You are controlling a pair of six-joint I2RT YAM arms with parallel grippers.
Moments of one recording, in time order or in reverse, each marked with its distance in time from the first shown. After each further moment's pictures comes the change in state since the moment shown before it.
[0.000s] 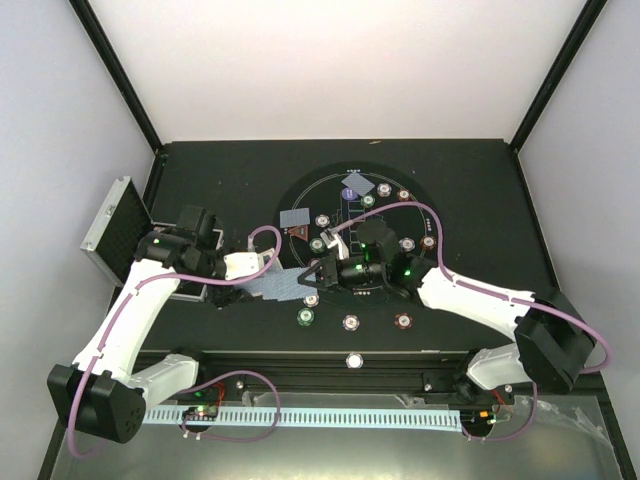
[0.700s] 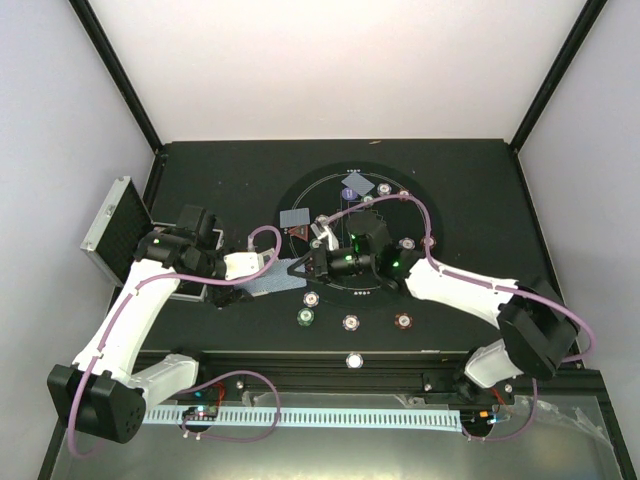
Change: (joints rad) left arm 0.000 0.000 0.000 0.000 0.001 0.000; right arm 0.000 0.094 0.084 0.051 -0.016 0.033
